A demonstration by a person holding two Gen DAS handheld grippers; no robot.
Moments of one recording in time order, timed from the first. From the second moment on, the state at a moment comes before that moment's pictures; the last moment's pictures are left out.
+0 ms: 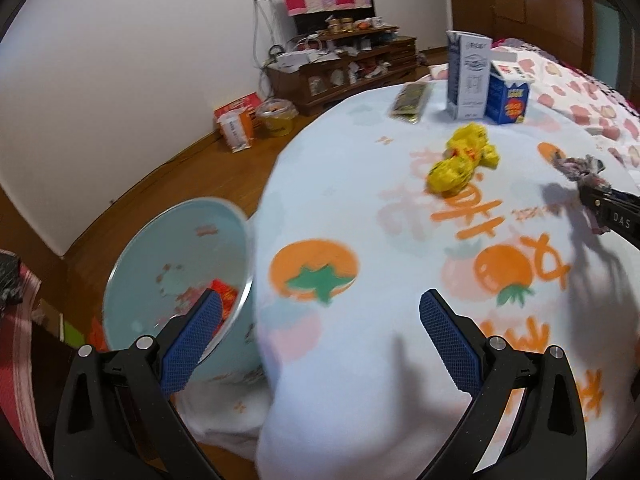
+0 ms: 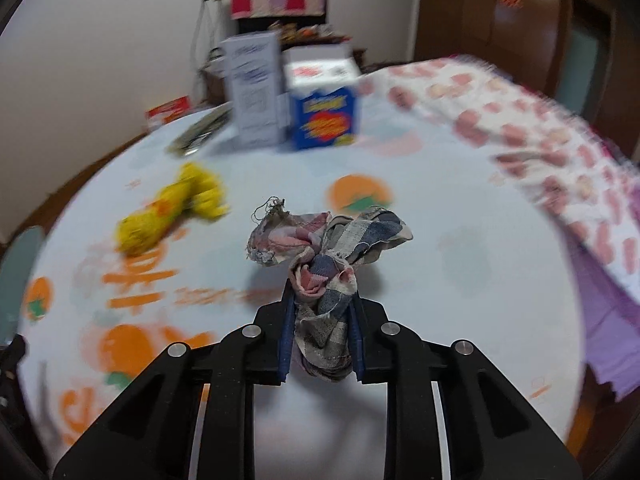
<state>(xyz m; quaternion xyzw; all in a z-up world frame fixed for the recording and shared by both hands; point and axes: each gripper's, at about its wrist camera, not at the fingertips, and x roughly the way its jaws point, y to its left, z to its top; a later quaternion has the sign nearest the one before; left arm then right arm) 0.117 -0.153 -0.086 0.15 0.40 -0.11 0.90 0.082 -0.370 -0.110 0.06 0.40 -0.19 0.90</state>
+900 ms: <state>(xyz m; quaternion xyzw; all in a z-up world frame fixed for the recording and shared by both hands) 0.209 -0.305 -0.124 0.16 0.43 -0.24 0.86 0.069 -0.441 -0.130 0.12 0.42 -0.22 0.87</state>
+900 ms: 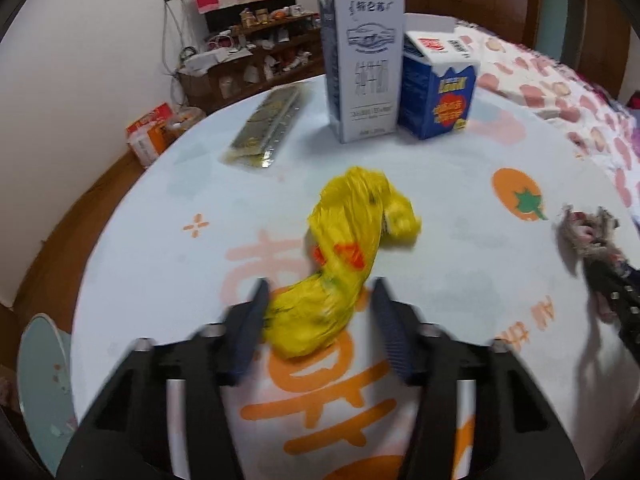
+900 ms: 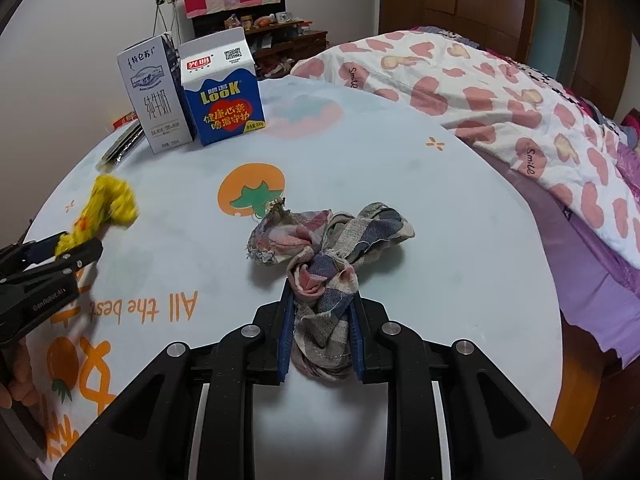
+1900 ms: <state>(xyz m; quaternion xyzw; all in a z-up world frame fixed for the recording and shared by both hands) 0.104 -0.208 -0.077 0.13 0.38 -0.21 0.89 0.032 -0.361 -0.109 0.08 0.39 -0.19 0.90</state>
